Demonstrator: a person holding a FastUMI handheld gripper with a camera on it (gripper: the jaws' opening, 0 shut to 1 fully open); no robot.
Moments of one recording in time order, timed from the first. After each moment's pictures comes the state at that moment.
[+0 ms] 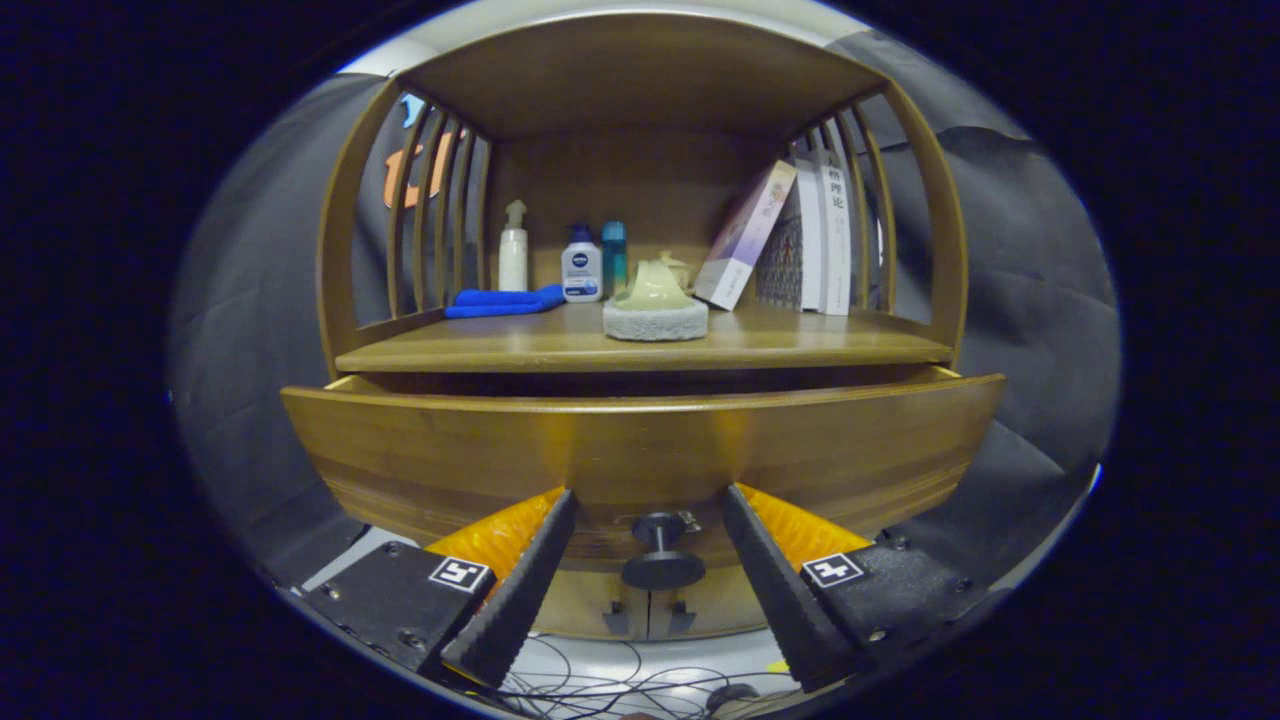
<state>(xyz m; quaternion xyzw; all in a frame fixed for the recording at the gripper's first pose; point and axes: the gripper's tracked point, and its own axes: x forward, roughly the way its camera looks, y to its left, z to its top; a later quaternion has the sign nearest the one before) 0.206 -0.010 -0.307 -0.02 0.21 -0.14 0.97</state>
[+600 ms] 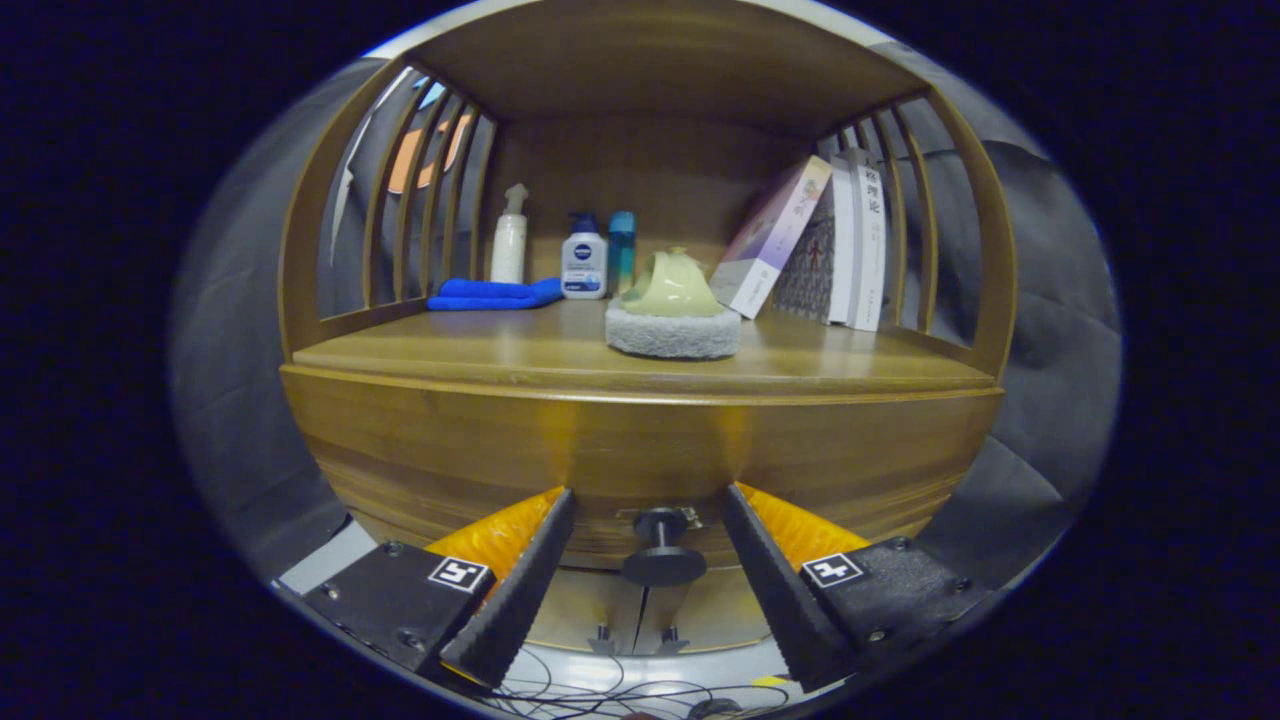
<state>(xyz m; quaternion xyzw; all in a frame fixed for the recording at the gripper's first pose) 0.237 -0.009 -0.312 -0.03 0.22 -0.12 0.97</state>
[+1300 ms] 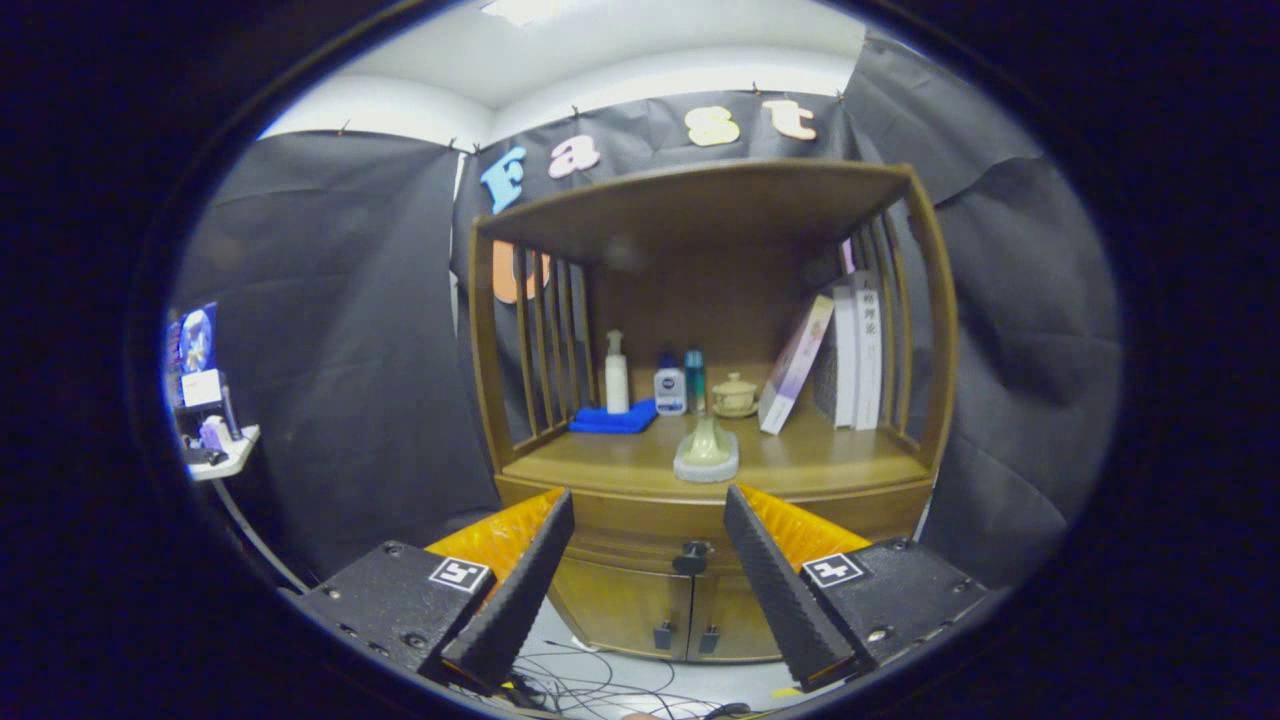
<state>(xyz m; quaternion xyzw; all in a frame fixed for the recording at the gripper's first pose) 0.082 0.014 -0.109 0.01 0.11 0.03 0.99</state>
